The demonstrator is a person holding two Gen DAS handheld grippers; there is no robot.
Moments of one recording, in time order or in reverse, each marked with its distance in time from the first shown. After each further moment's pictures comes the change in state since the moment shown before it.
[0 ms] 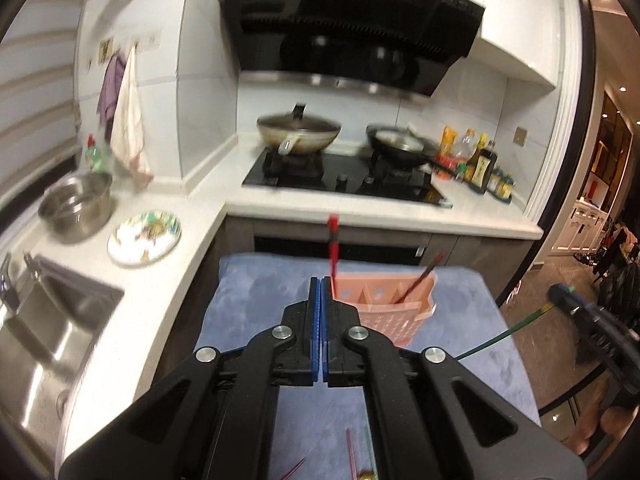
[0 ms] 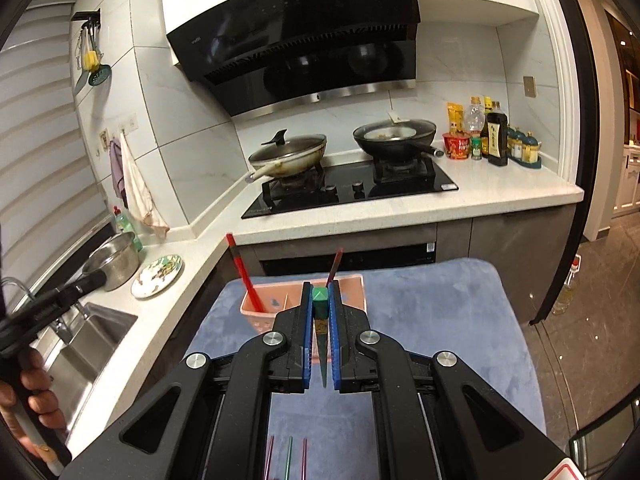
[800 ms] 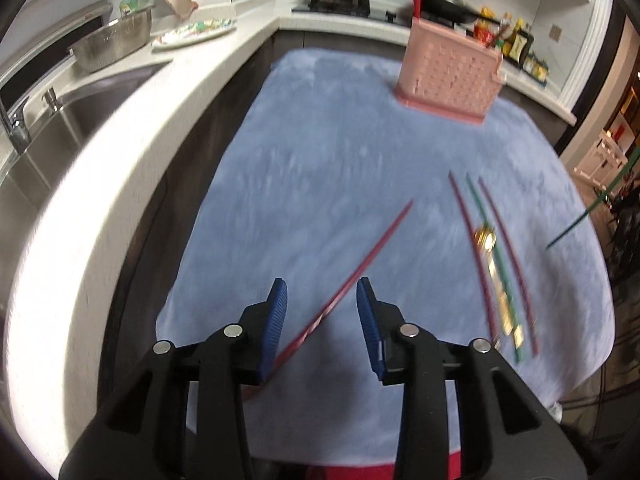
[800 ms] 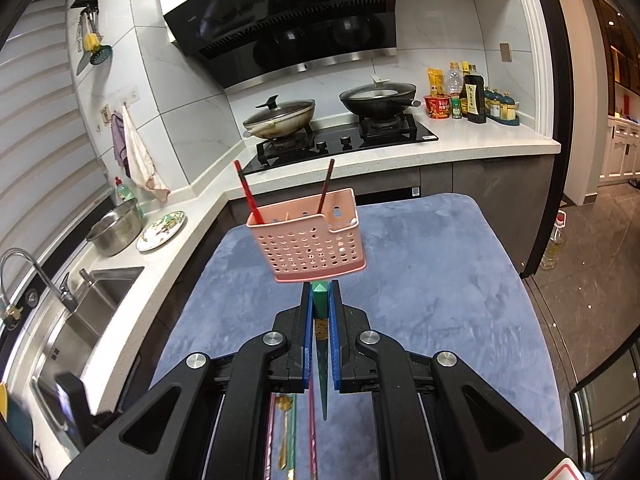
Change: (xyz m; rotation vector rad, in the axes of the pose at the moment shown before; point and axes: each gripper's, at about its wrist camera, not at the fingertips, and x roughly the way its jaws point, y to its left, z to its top) left arm -0.012 0.099 -0.265 -0.019 0.403 0.063; right arm -0.072 0.016 -0.097 0.040 0.077 -0.041
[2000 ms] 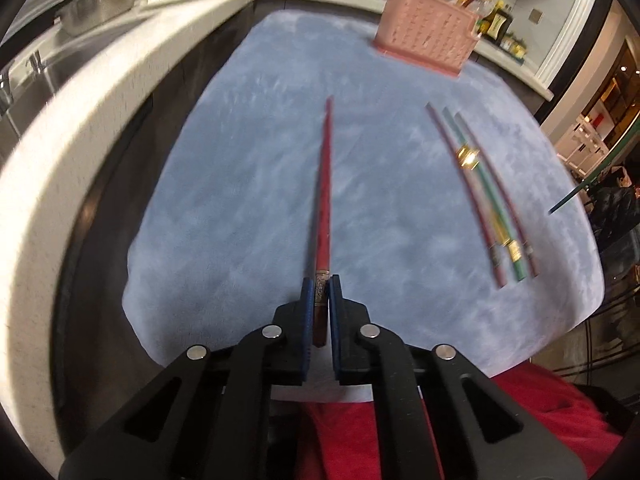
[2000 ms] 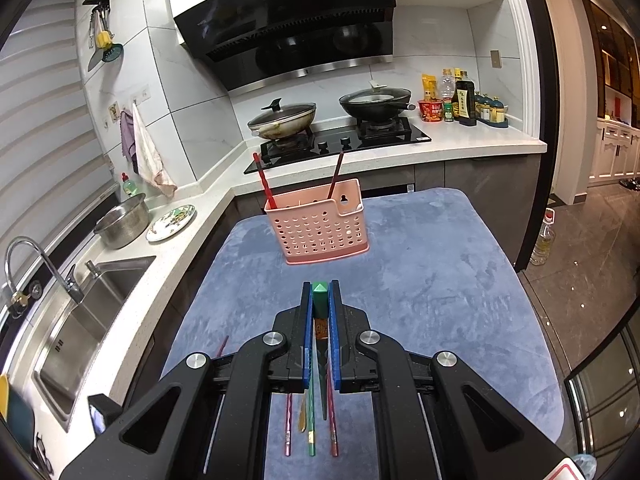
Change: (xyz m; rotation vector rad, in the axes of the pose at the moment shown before) left arm -0.005 0.003 -0.056 0.015 0.045 -0.108; right arm -0.052 0.027 -0.037 -0.002 -0.019 -0.029
